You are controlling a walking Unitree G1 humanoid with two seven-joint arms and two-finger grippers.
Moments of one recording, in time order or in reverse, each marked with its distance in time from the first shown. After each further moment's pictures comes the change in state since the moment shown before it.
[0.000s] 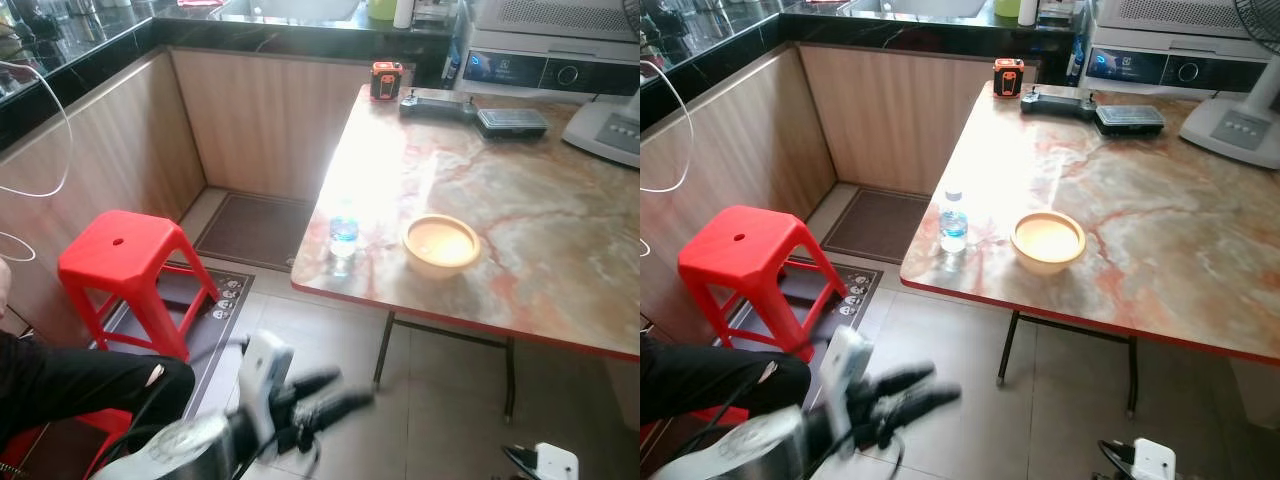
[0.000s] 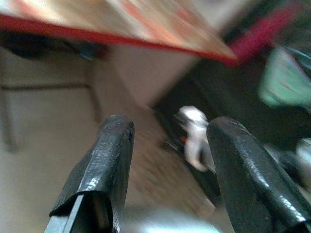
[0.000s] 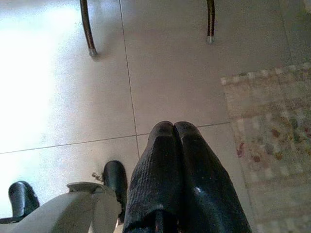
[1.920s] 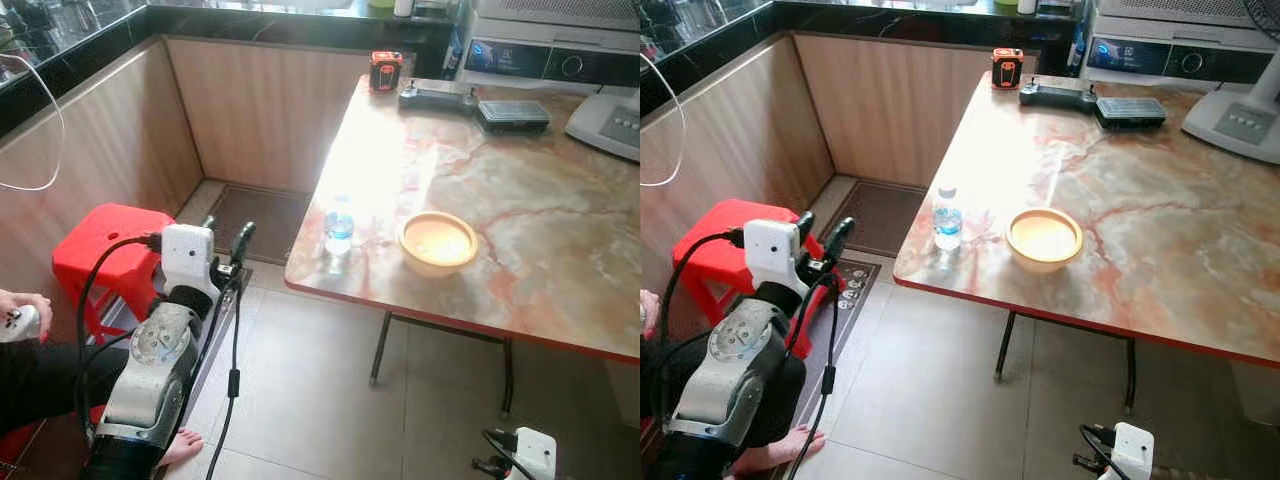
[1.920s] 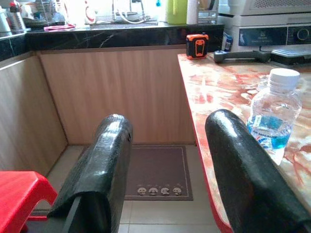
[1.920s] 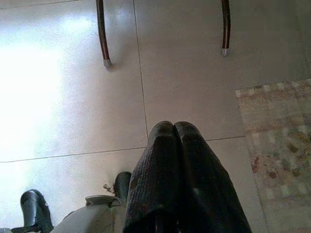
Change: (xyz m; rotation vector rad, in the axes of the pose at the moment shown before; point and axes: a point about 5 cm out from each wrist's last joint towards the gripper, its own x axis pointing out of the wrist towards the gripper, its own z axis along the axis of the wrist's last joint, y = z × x) left arm -0.011 0.111 0.106 0.573 -0.544 0.844; right arm 0.005 0.026 0.009 0.007 -0.056 0.044
